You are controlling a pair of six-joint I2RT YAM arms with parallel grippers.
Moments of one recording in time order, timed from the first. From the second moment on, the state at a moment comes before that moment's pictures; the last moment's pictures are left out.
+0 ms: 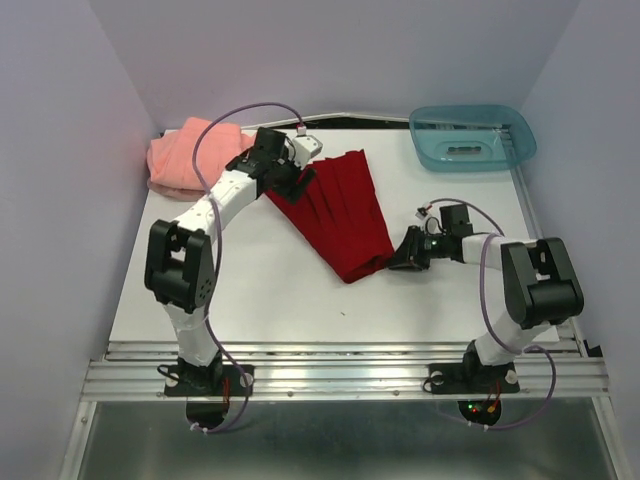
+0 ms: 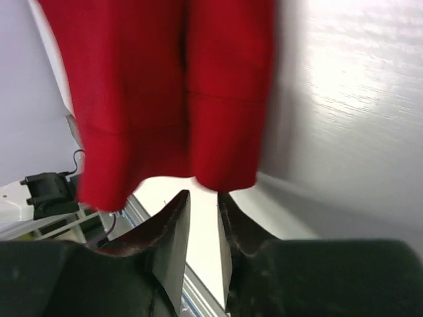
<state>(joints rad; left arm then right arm) -0.37 1.88 1.54 -0.47 0.17 0.37 0.12 1.68 0.72 -0.06 -0.83 0.48</state>
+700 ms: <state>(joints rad) -1.01 1.78 1.43 -0.48 -0.06 0.36 0.08 1.73 0.87 -0.12 -0.67 0.41</state>
